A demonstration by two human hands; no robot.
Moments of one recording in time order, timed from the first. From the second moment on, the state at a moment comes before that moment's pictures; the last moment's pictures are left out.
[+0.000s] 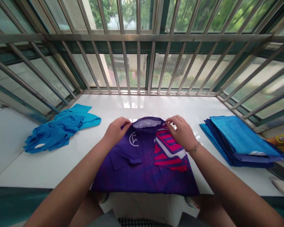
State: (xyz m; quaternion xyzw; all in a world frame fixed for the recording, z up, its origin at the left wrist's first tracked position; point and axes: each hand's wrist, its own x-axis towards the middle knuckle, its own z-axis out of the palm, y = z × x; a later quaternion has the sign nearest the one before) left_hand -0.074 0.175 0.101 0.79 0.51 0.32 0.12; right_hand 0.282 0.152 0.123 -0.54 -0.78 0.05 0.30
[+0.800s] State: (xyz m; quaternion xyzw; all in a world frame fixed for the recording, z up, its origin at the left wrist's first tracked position) left_hand -0.144 0.012 0.074 0.86 0.50 0.05 0.11; right_hand 0.233 0.023 0.056 -0.56 -0.82 0.01 0.06
